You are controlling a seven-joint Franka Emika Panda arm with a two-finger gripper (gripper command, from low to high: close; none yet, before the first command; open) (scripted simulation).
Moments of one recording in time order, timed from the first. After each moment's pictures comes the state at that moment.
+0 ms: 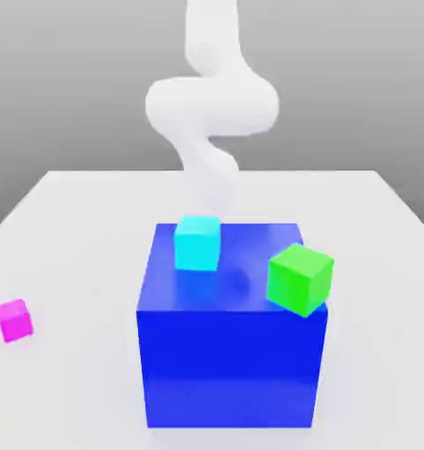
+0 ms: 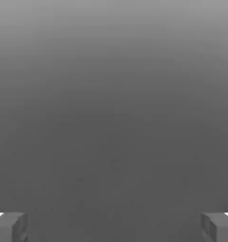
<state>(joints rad) -0.05 -0.71 -0.03 -2.33 -0.01 2.35 0.81</state>
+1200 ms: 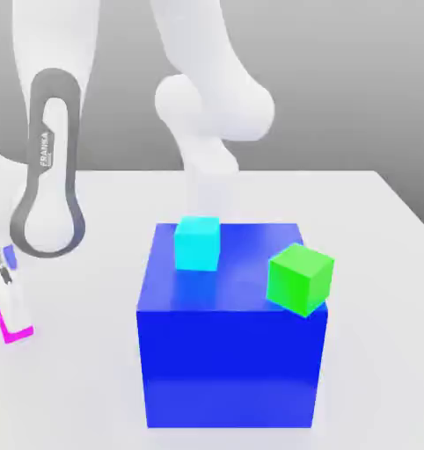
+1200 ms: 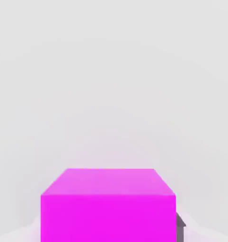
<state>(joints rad) -0.65 0.39 -0.20 -2.57 0.38 2.94 0.56</state>
